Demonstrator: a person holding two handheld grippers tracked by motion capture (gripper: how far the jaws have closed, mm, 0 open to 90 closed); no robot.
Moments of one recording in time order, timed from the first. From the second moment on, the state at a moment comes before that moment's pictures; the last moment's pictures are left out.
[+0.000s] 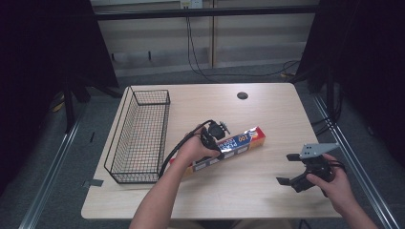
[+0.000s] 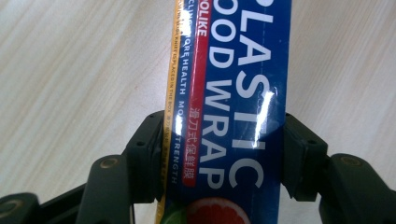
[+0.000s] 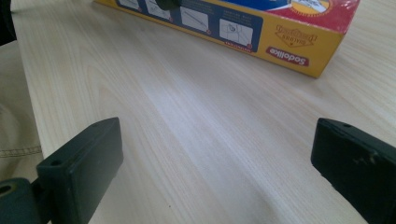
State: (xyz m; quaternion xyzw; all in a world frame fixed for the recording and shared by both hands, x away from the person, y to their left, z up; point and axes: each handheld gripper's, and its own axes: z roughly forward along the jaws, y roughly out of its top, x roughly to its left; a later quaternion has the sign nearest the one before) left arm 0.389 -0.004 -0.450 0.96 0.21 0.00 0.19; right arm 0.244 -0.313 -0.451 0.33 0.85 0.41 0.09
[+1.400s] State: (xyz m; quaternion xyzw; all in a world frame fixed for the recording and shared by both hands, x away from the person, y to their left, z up) left arm 0.391 0.052 -0.376 0.91 0.35 0.03 0.20; right arm 0.244 -0.315 -0.449 0.34 0.84 0.41 0.10
